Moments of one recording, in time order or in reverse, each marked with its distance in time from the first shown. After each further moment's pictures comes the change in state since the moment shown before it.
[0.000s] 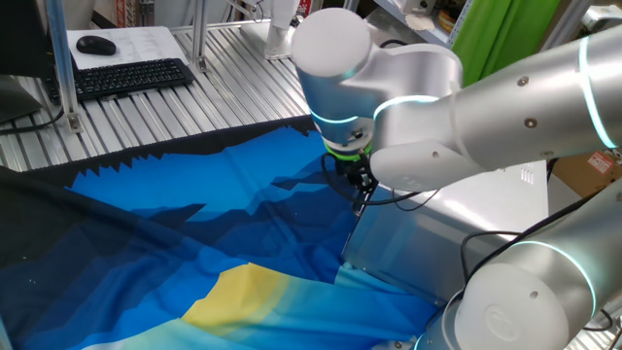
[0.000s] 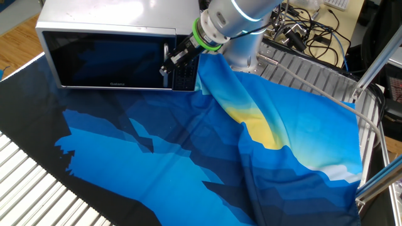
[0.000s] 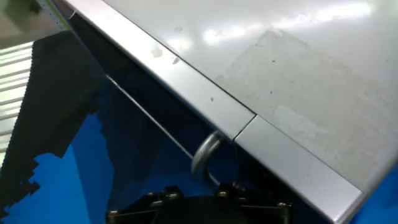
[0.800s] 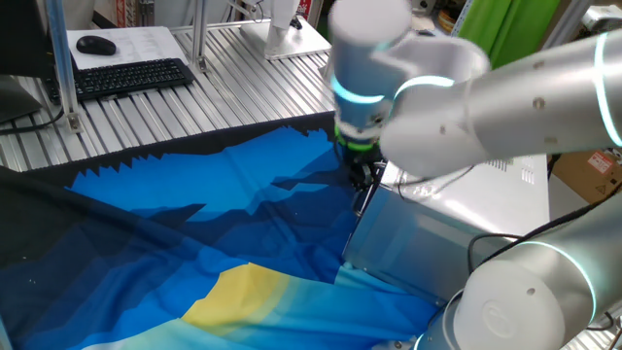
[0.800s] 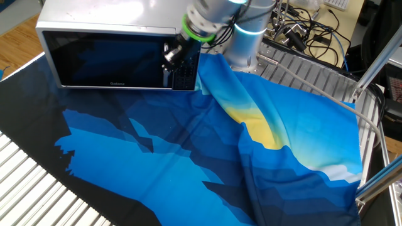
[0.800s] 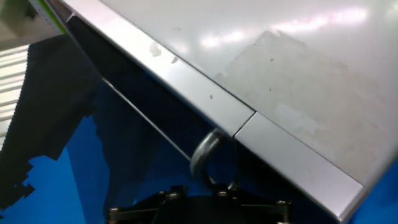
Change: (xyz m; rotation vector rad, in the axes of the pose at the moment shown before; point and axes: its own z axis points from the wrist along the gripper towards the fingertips) arm 0.008 0.004 0.002 0.059 0.270 0.119
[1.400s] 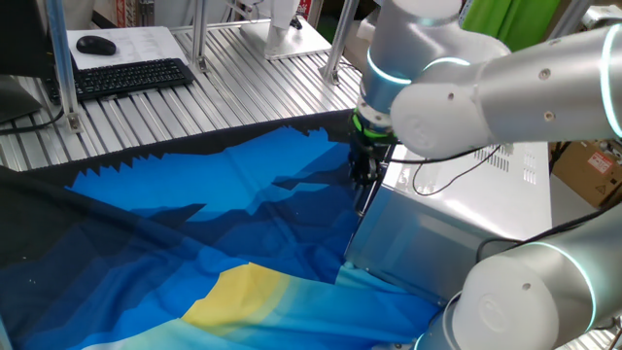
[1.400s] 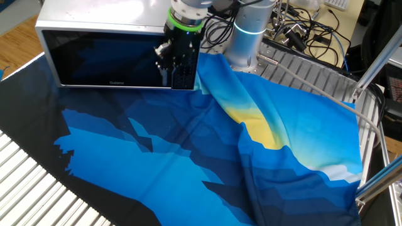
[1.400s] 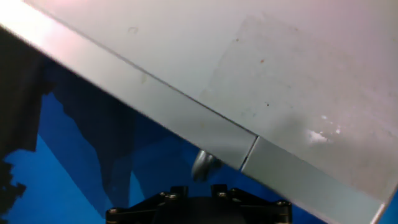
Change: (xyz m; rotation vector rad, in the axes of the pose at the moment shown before) arm 0.007 0.014 0.000 0.023 0.089 0.218
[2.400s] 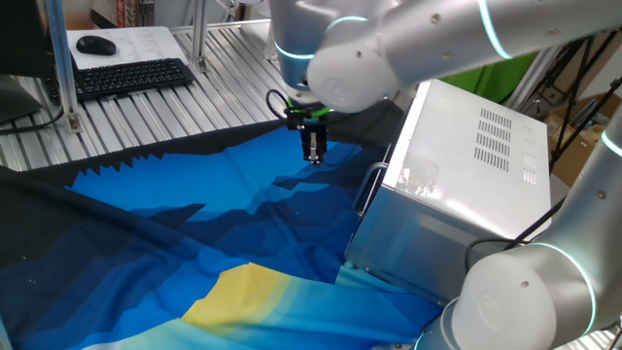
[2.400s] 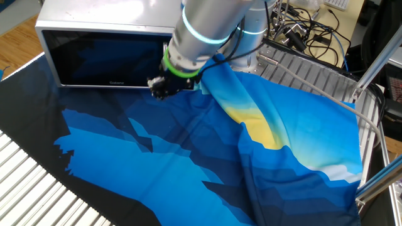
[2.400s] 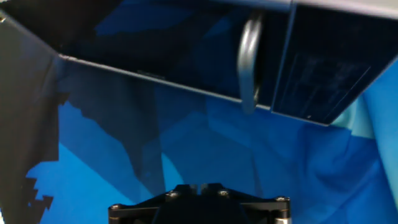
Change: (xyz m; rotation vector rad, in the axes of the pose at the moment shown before) arm 0.065 0.055 0.025 0.038 -0.159 0.121
